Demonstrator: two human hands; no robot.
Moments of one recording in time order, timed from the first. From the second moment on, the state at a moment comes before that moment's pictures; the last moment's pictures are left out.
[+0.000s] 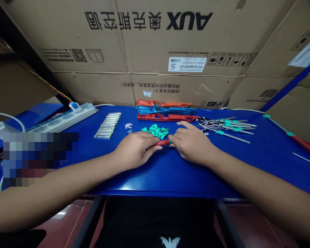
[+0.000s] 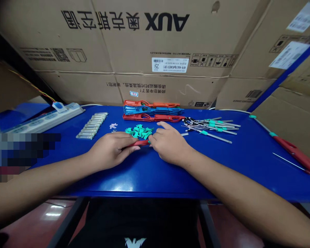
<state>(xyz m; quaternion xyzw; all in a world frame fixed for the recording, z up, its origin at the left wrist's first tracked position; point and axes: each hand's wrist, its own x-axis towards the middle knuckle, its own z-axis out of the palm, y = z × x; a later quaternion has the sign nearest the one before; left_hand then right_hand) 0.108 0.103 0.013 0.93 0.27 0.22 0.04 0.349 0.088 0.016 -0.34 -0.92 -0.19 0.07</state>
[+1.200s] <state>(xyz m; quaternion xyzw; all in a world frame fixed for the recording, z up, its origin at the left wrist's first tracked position) 0.117 0.108 0.021 0.74 0.28 0.43 0.43 0.326 0.080 0.007 -0.36 -0.73 0.45 0.38</state>
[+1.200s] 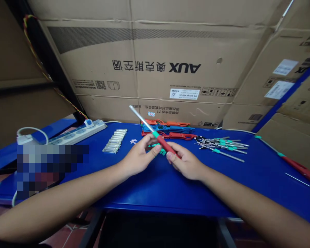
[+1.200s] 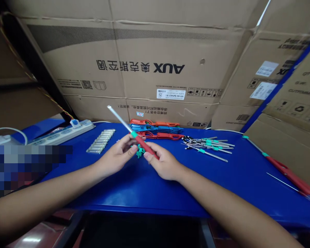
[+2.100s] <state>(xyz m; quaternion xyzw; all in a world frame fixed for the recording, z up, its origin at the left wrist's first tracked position) 0.016 0.183 0.075 0.85 0.52 0.09 0.00 0.387 0.097 0.027 -0.48 -0.73 0.25 0.42</state>
